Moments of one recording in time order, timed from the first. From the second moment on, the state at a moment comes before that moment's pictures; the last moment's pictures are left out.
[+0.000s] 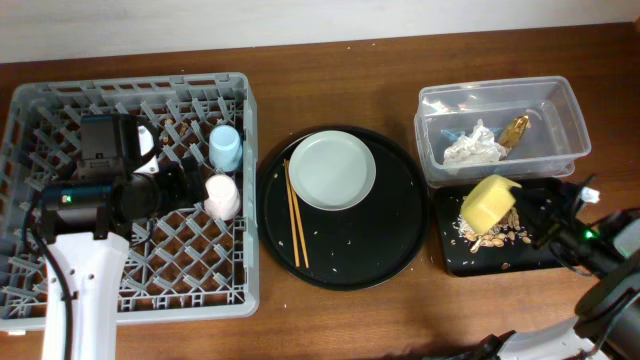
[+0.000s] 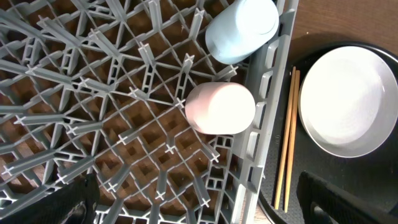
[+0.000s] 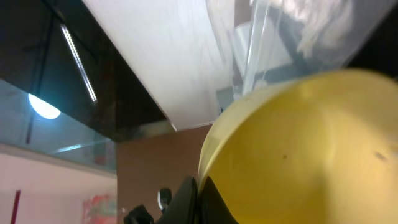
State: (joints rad) left arm 0.01 1.33 1.38 -1.15 0.03 -0.24; right arm -0.90 1.77 0.88 -1.01 -1.52 -0.12
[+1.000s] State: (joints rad) left arm 0.01 1.33 1.38 -1.15 0.03 -0.24; right arm 0.51 1.51 1.44 -1.29 -0.18 0.21
